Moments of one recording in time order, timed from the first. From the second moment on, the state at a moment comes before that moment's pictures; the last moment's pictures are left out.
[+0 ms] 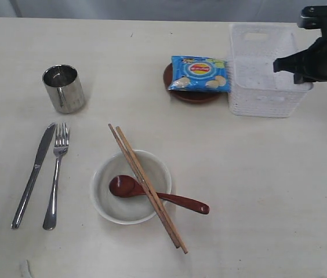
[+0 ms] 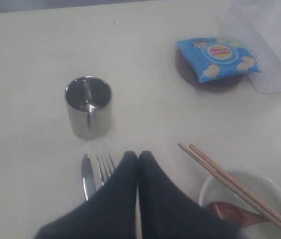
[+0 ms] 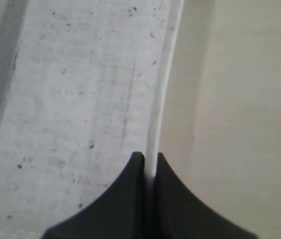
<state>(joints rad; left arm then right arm) -0.44 0.71 -0.61 0.01 0.58 -0.16 0.01 1.90 -1.10 0.15 0.41 -0.23</state>
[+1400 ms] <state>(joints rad) -0.44 0.71 -0.61 0.00 0.58 -0.16 0.10 1.86 -1.10 0.18 0.45 -0.05</state>
